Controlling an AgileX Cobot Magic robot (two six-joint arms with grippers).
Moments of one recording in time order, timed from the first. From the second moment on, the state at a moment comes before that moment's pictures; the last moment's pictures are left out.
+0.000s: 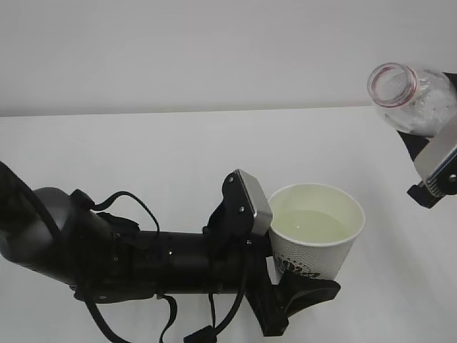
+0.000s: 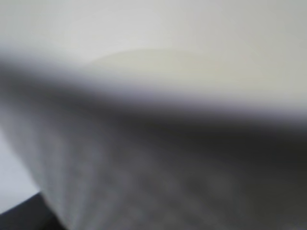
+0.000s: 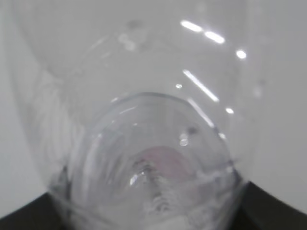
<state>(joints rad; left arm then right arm) -0.80 2.10 -0.85 0.72 -0.98 -0.42 0.20 1.25 -0.33 -0.16 -0.85 -0.89</state>
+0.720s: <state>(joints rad) -0.80 2.10 -0.85 0.72 -1.01 -0.42 0.20 1.25 -0.33 -0.12 -0.89 -0.55</state>
